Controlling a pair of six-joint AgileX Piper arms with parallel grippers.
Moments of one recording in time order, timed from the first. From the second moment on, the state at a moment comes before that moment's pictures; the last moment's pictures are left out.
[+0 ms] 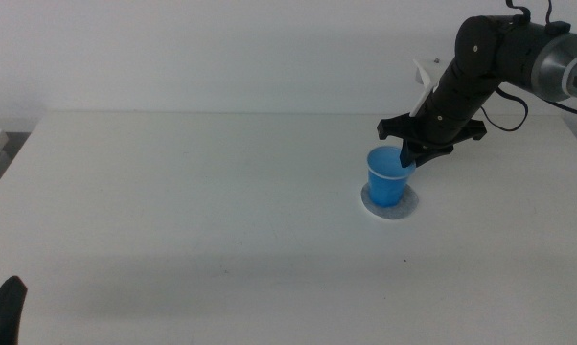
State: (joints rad) left arm -0.07 0.00 0.00 0.05 0.13 -0.07; right arm 0.27 2.14 -1.80 0.12 1.00 0.10
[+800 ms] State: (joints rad) left arm -0.07 0.00 0.00 0.05 0.13 -0.07; right arm 0.08 1.54 -1.70 0.06 1.06 0.07
